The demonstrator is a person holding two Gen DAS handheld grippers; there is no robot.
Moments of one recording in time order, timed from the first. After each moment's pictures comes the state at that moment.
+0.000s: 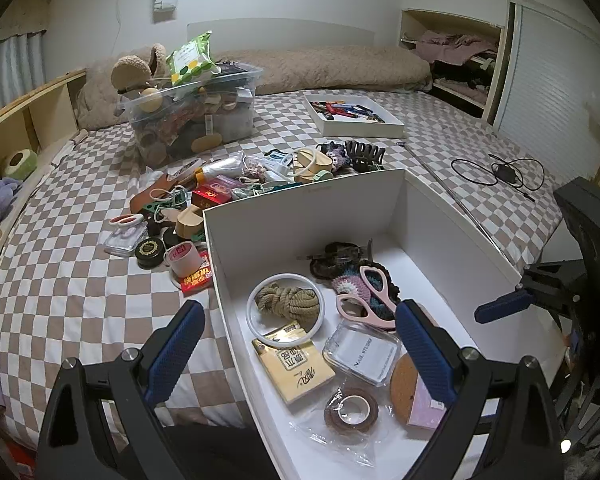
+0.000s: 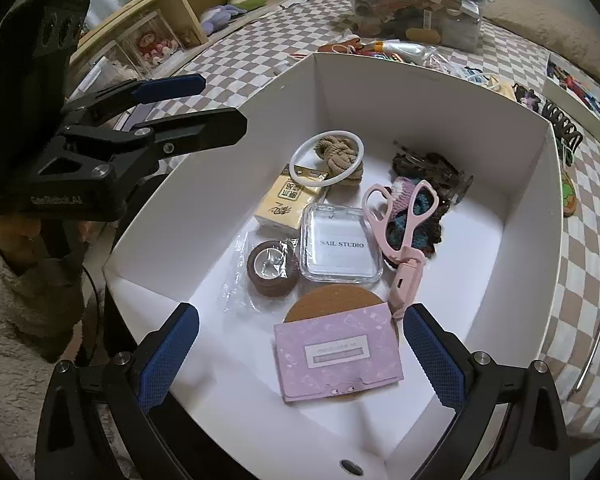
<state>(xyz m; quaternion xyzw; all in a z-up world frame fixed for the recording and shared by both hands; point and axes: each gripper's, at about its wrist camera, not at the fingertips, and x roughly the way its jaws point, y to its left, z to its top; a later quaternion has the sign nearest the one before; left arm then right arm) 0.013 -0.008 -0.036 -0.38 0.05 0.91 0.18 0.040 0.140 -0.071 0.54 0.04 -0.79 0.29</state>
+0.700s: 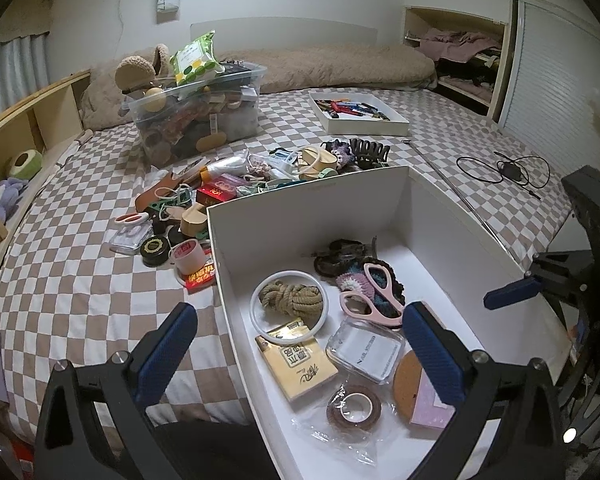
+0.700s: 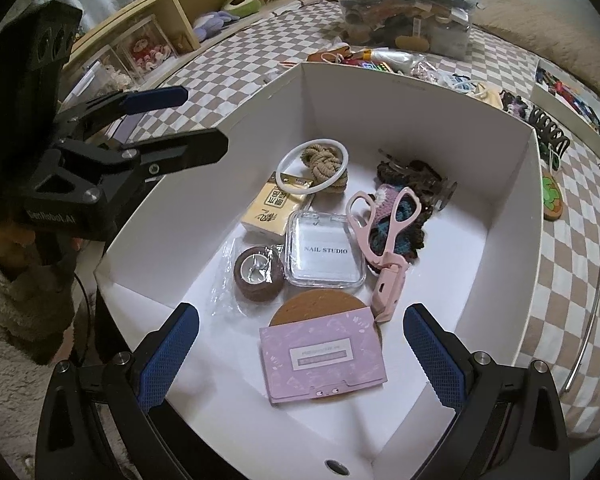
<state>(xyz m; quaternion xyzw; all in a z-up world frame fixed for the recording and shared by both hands) 0.016 -0.005 -0.036 -0.38 0.06 0.91 0.16 0.040 0.148 -0.065 0.53 0.05 -0.80 0.28</state>
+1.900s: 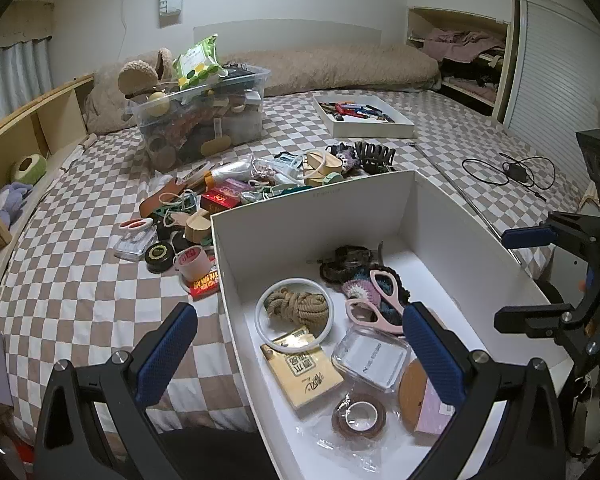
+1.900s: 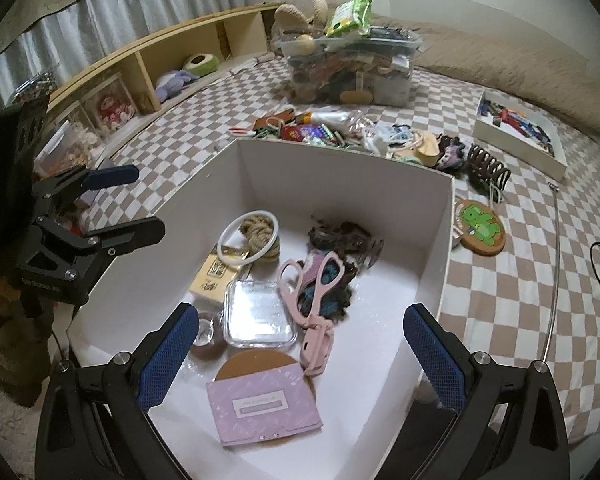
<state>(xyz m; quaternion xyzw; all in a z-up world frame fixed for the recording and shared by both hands) 0.009 -0.006 -0.033 -0.38 0.06 0.91 0.16 0.019 0.186 -0.041 0.44 0.03 -0.87 0.21</state>
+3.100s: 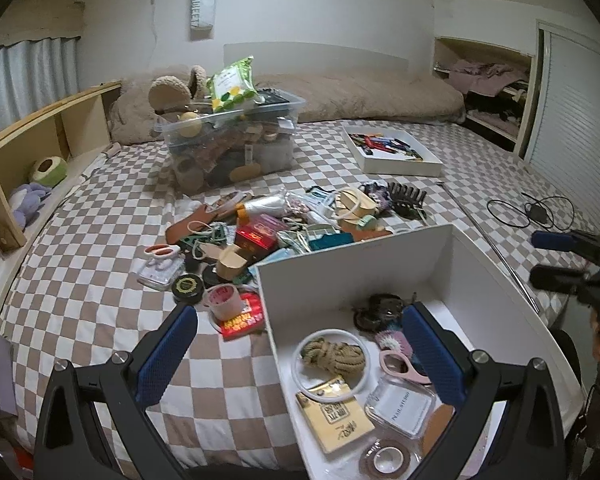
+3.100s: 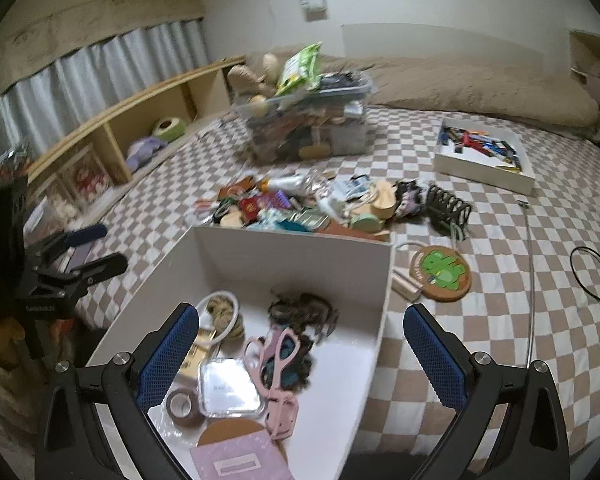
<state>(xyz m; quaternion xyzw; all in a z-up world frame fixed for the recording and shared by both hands) -0.022 -0.032 -0.012 -0.34 0.03 0.93 0.12 -0.014 0.228 -0.013 0.37 -0.04 -0.91 0.16</state>
